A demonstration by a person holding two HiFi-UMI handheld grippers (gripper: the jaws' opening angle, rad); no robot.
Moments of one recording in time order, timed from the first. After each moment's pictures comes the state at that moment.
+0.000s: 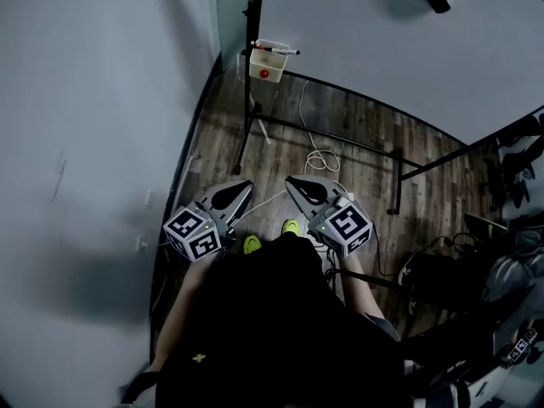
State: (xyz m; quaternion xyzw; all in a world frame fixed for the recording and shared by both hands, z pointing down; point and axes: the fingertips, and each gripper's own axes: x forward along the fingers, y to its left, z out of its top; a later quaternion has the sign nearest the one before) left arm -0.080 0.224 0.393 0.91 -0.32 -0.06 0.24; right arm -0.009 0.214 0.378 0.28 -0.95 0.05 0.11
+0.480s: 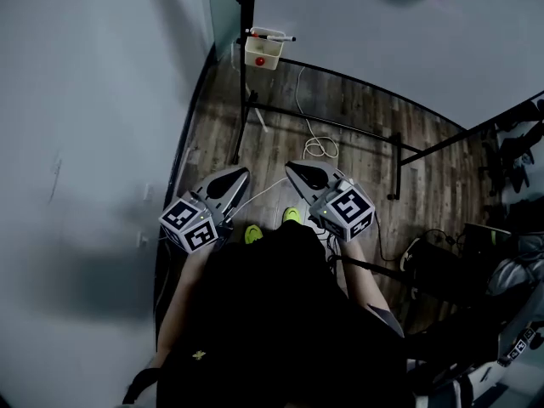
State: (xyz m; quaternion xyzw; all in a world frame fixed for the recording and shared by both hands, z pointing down) left arm -0.088 0.214 0.388 0.92 -0.32 -0.07 0.23; right arm -0.009 0.201 0.382 0.29 -0.95 0.06 0.11
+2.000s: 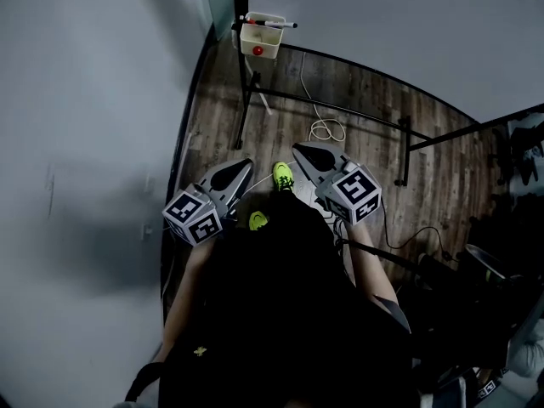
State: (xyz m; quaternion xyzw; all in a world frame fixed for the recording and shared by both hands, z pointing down) left arm -0.073 0.163 0.417 0.91 -0.32 -0.05 0.27; right arm 0.012 0.131 0.411 0.30 -0.94 0.10 0.14
